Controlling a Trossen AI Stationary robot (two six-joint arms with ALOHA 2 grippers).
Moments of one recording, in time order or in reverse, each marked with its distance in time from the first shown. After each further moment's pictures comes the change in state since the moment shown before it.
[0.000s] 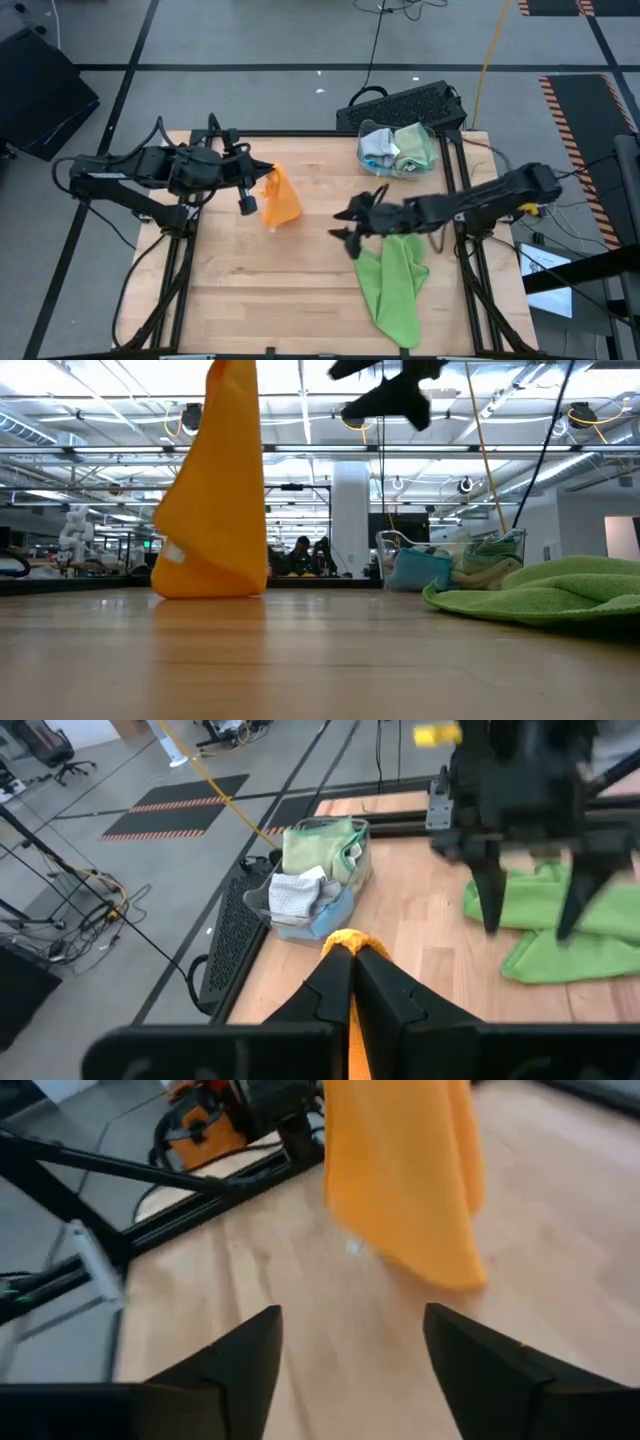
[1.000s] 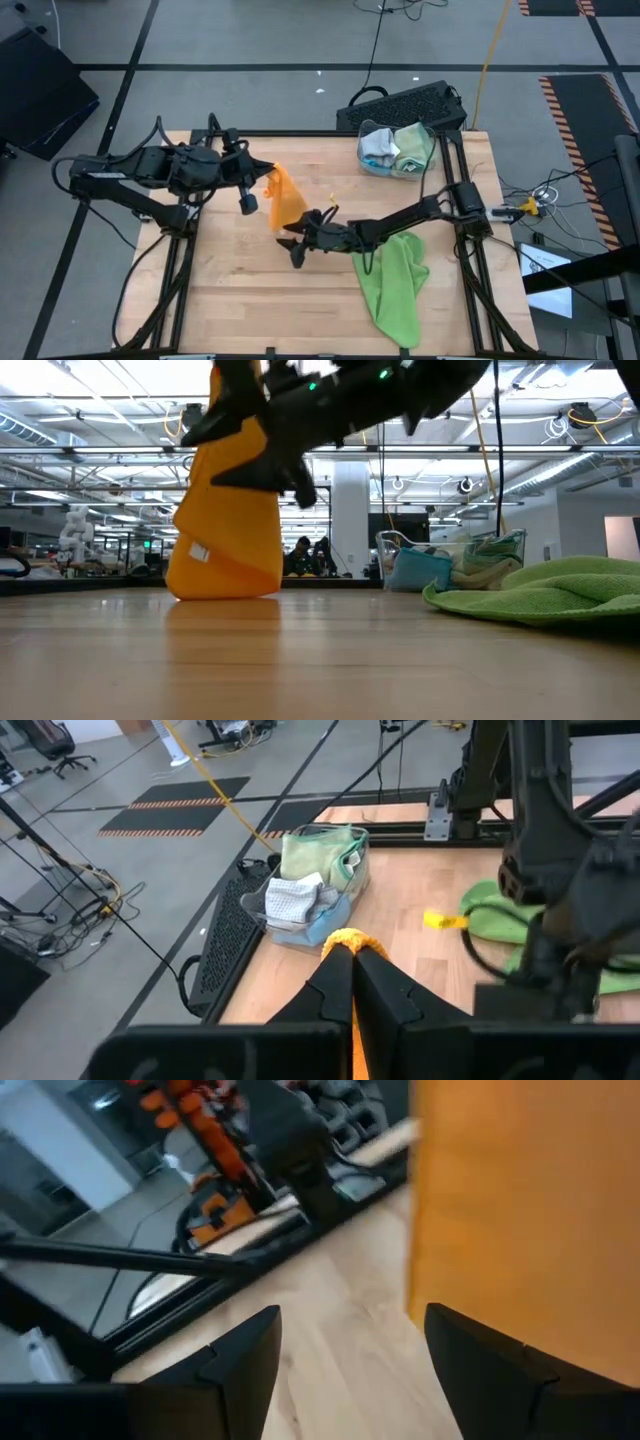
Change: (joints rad) left arm 0.000 -0.001 0.000 0.018 -0.002 -0.038; right arm -0.021 0.618 0.232 0.608 0.064 0.049
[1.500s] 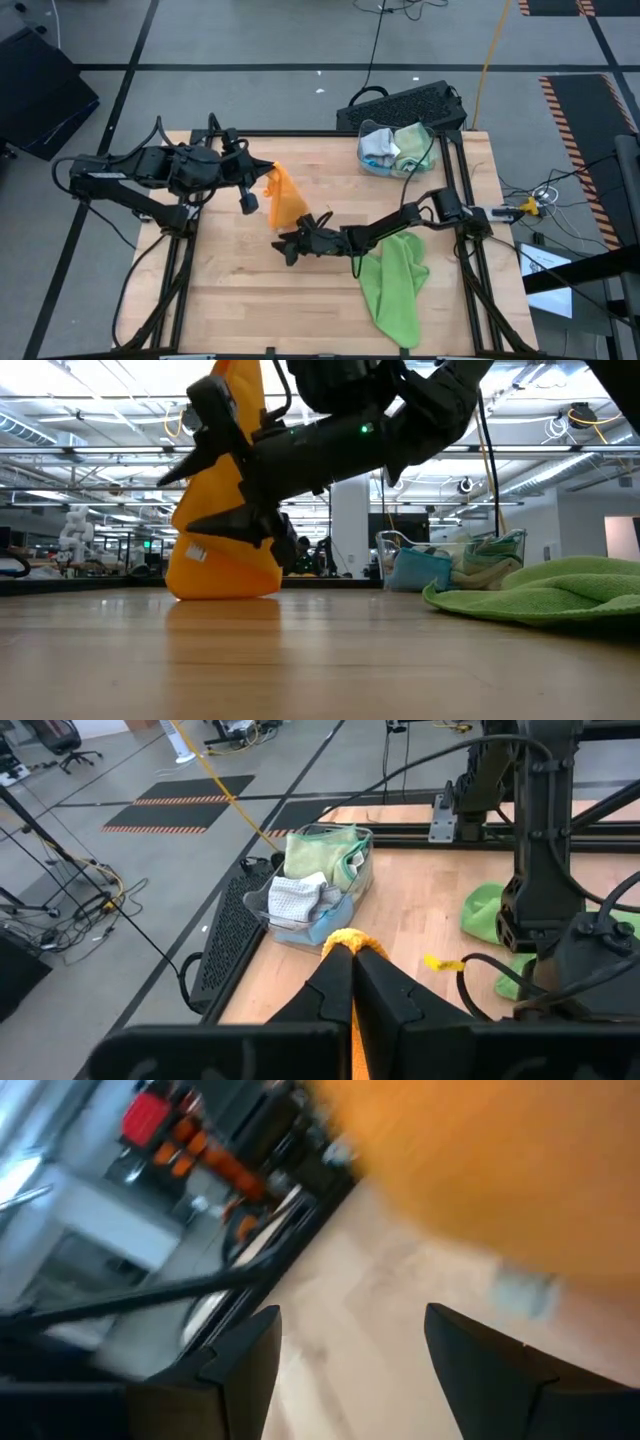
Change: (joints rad) left arm 0.000 0.000 0.000 0.000 -0.013 -0.018; right arm -0.016 0.160 0.034 0.153 -0.044 0.331
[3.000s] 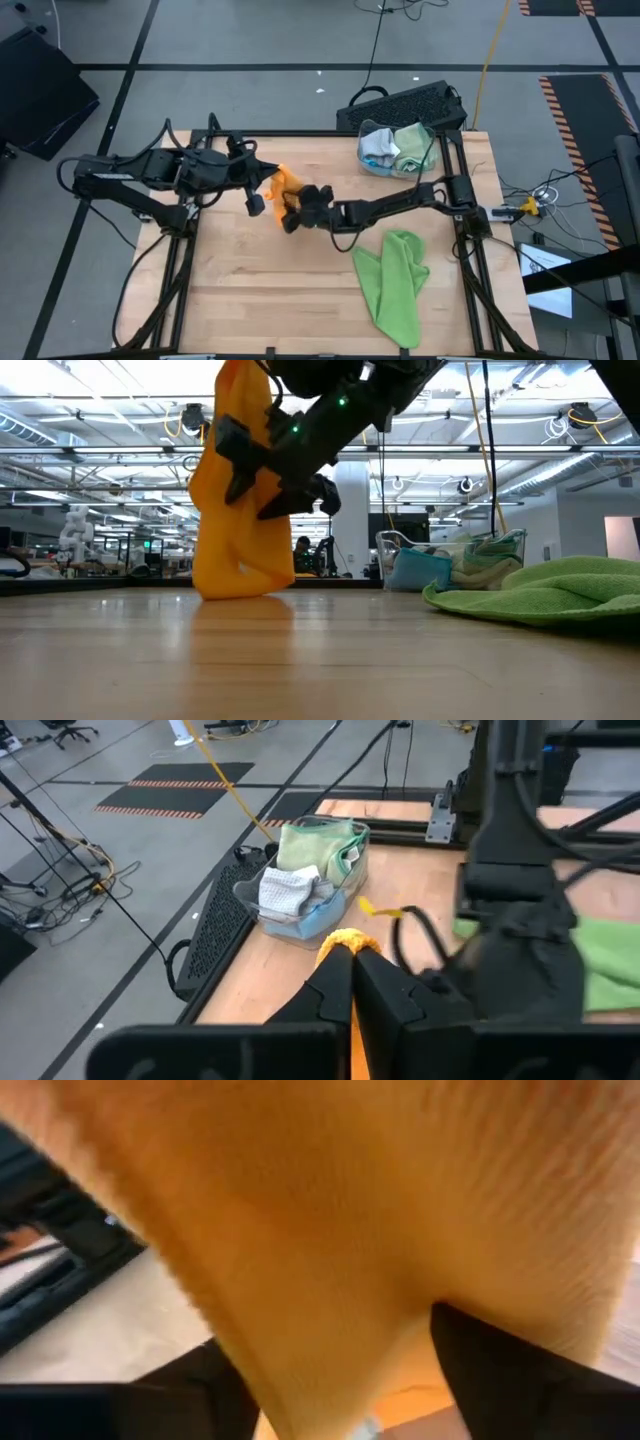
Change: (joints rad) left arm -0.006 0.036 -0.001 0.009 -0.001 -0.071; right arm -0.108 -0.133 0.135 -0.592 0.280 -0.257
